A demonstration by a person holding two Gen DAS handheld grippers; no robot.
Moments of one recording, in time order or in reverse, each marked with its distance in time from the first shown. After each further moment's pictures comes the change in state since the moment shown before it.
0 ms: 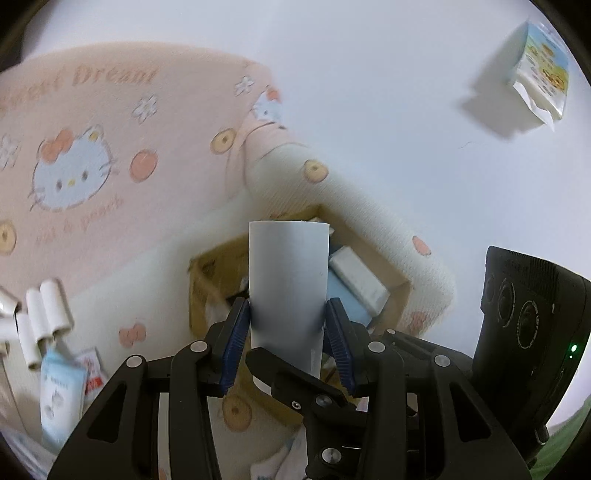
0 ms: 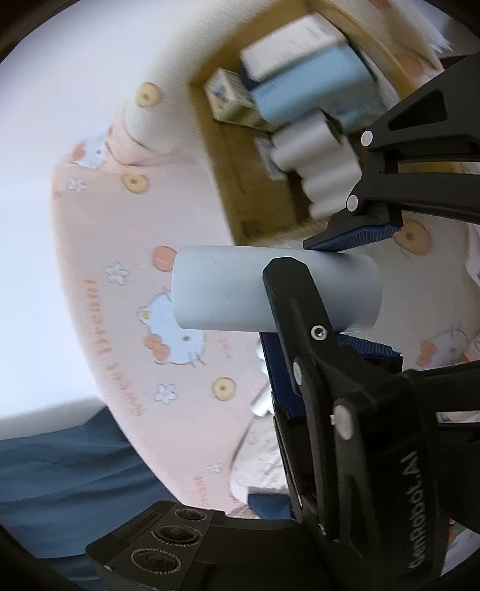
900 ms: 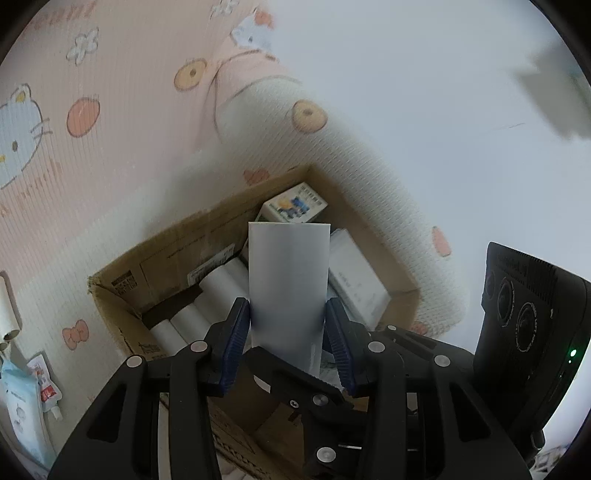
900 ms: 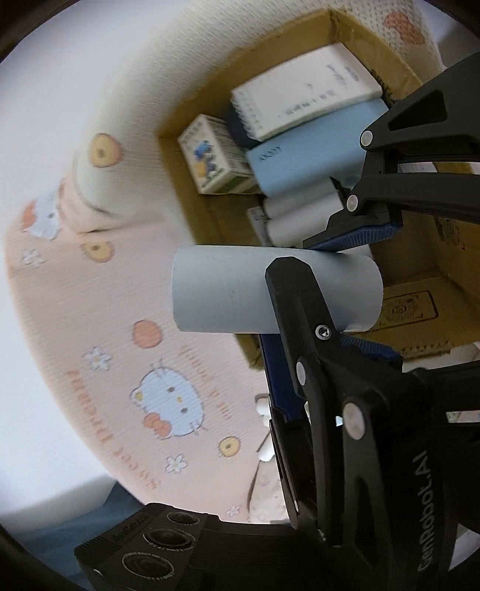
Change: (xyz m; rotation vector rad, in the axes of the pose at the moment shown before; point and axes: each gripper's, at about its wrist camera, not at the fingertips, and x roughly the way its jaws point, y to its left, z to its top) left arm 0.134 -0.014 0.037 -0.091 0.269 -0.030; right arm 0.043 -0.117 0.037 0.138 0.211 -0.043
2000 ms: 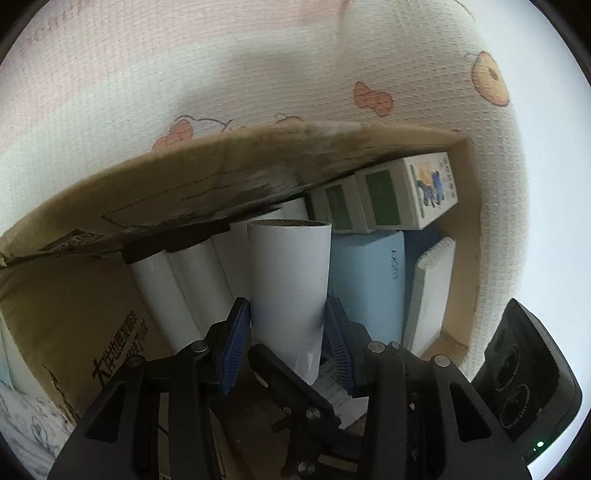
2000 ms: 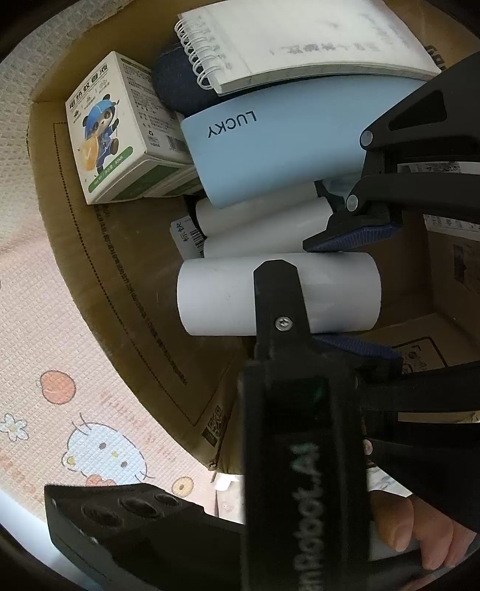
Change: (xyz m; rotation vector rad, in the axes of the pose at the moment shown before) left arm 0.113 0.070 0.019 -0.459 0.390 0.076; right arm 0.091 -0.063 0.013 0.064 0.357 0.040
